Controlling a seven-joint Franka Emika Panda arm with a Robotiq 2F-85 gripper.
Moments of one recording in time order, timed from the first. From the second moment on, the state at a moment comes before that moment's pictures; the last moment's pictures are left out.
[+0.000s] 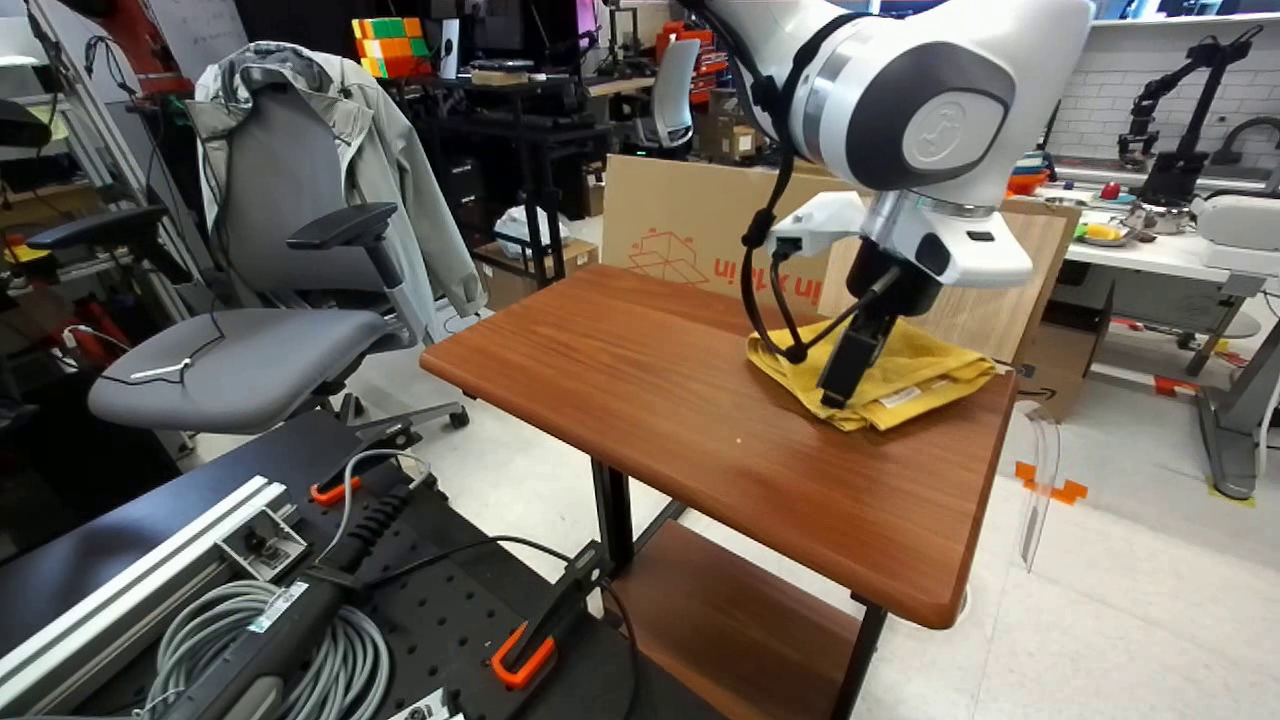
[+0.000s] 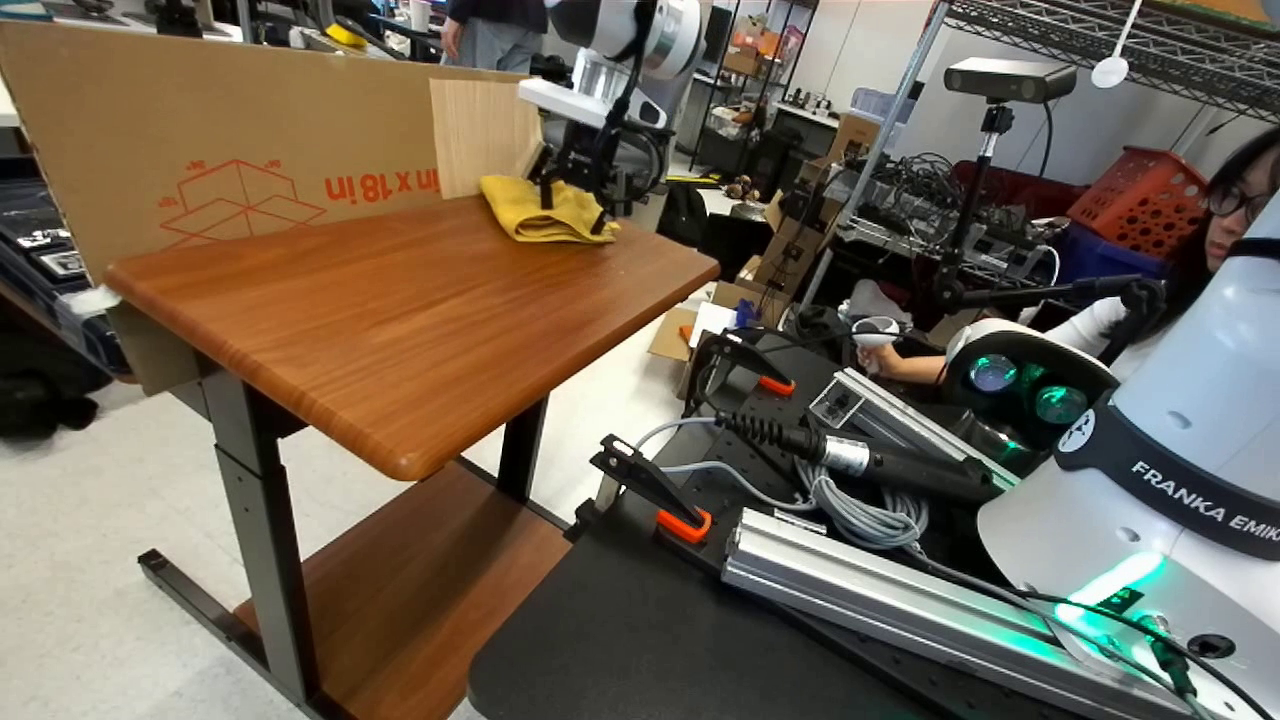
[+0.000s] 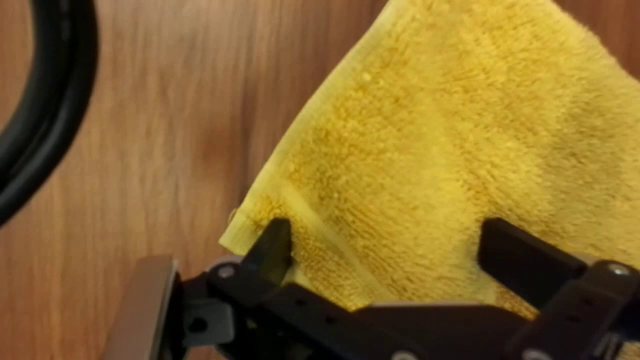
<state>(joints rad) -0.19 0.86 -0.16 -1.48 0.34 2.22 0.93</state>
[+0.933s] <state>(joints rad) 0.11 0.73 -0.02 -1.77 0.29 2.21 0.74</state>
